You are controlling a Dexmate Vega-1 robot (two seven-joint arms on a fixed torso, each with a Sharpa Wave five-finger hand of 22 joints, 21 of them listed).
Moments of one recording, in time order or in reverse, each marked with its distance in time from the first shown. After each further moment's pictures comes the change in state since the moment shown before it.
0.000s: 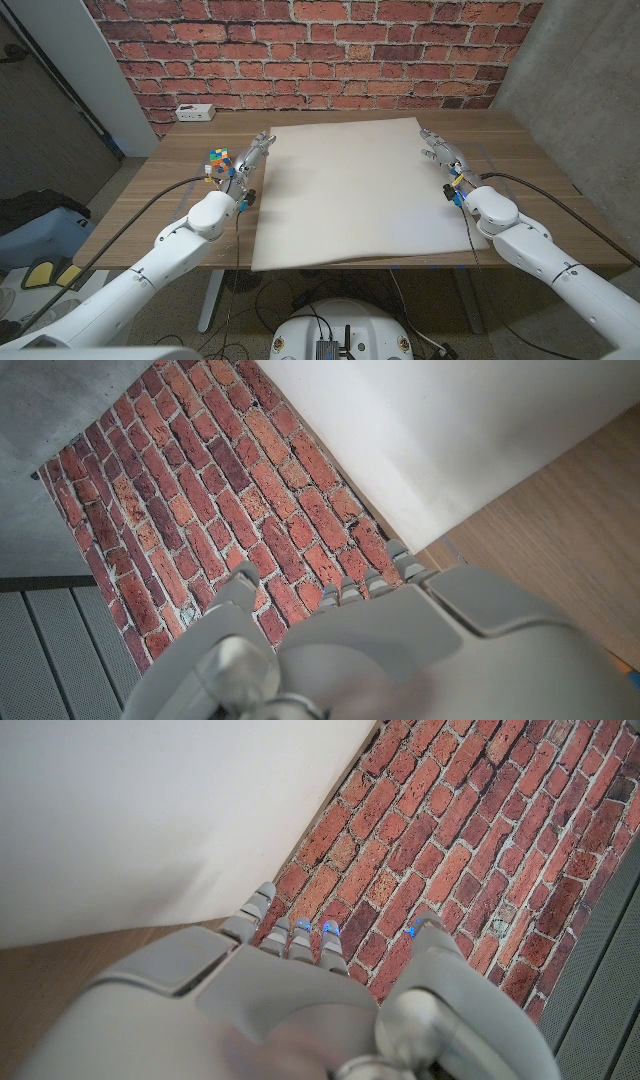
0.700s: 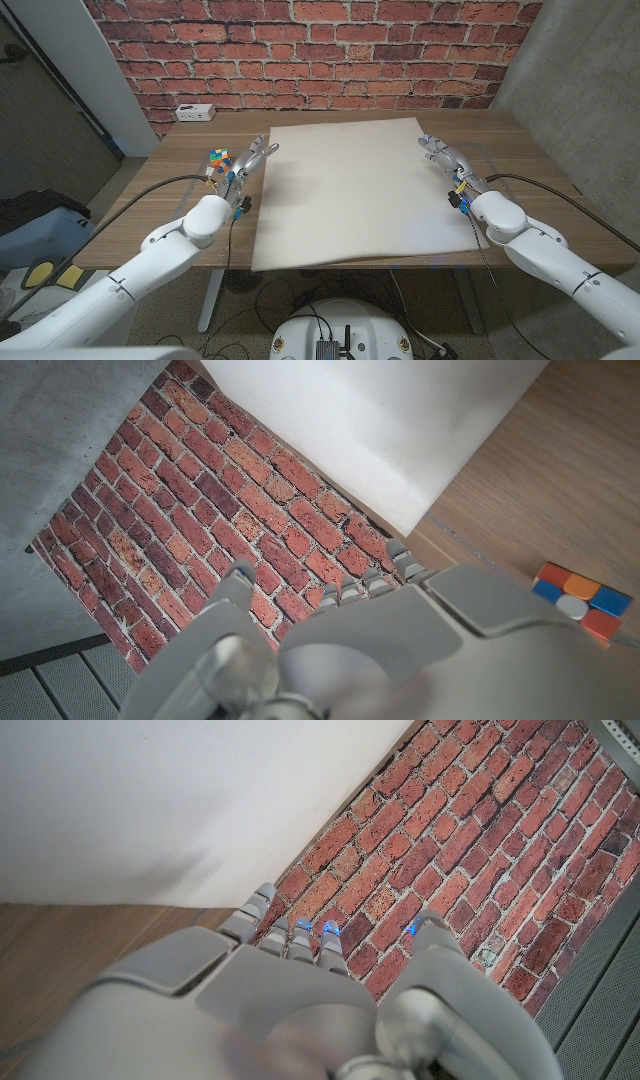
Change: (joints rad) left arm 0.088 0.107 -0.022 -0.183 0.138 0.162 0.092; left_hand 0.006 -0.006 -0.012 -0.012 0.000 0.000 0.000 0.000 0.000 0.000 0.000 0.000 0.000 0.000 0.000 0.000 0.001 0.000 0.000 -0.012 0.000; right arm -0.084 -0.078 0.024 -0.113 -0.087 -0.053 -0.060; right_hand 0.005 0.005 0.007 -0.007 0.000 -0.006 -0.005 0.000 0.000 0.000 0.000 -0.004 0.000 -0.005 0.005 0.000 -0.004 -0.009 0.001 -0.006 0.000
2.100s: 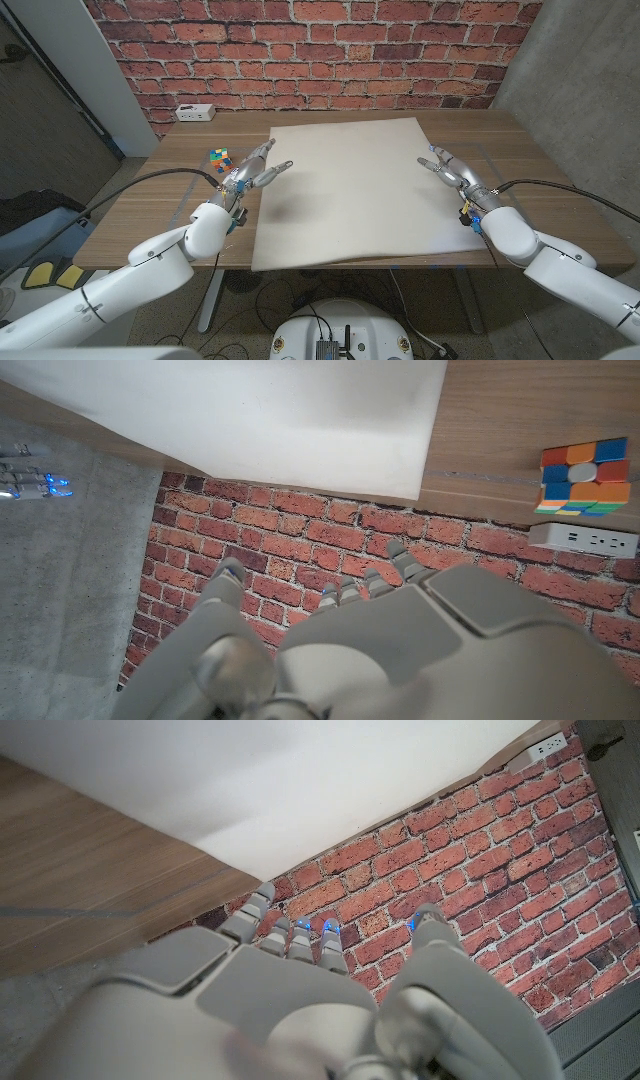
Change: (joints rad) left arm 0.097 0.153 0.026 -0.273 0.391 0.311 0.033; left_hand -0.008 -0.024 -0.015 -0.009 0.000 0.000 0.000 0.000 0.000 0.000 0.000 0.004 0.006 0.000 0.000 0.000 0.001 0.000 0.000 -0.017 0.000; right arm -0.230 -0.147 0.088 -0.291 -0.243 -0.221 -0.157; right_hand 0.021 0.010 0.014 -0.014 0.000 0.006 -0.005 0.000 0.000 0.005 0.005 0.001 0.000 0.004 -0.004 0.000 0.000 0.000 0.000 0.000 0.000
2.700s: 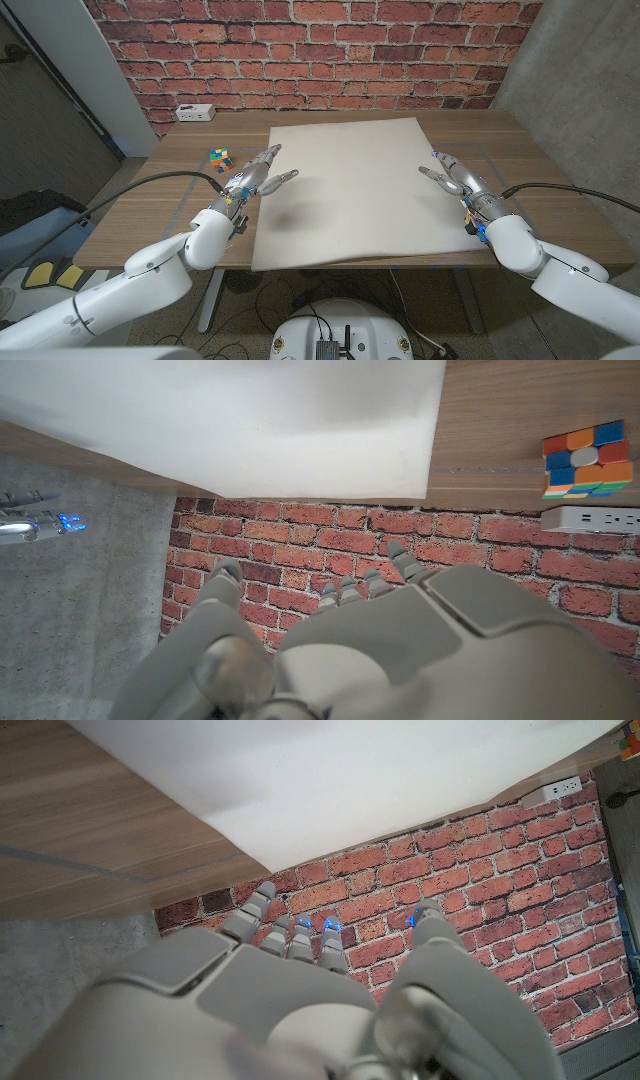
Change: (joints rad) left arm 0.054 0.046 0.007 -0.098 0.093 0.072 -0.032; left_hand 0.003 -0.010 -0.007 -0.007 0.000 0.000 0.000 0.000 0.000 0.000 0.000 0.000 0.000 0.000 0.000 0.000 0.000 0.000 -0.007 -0.011 0.000; right arm -0.105 -0.036 0.041 -0.130 -0.134 -0.169 -0.052; right_hand 0.020 0.001 0.008 -0.008 0.000 0.019 0.002 0.004 0.000 0.009 -0.009 0.000 0.000 0.005 -0.005 0.000 0.000 0.004 0.004 0.000 0.000
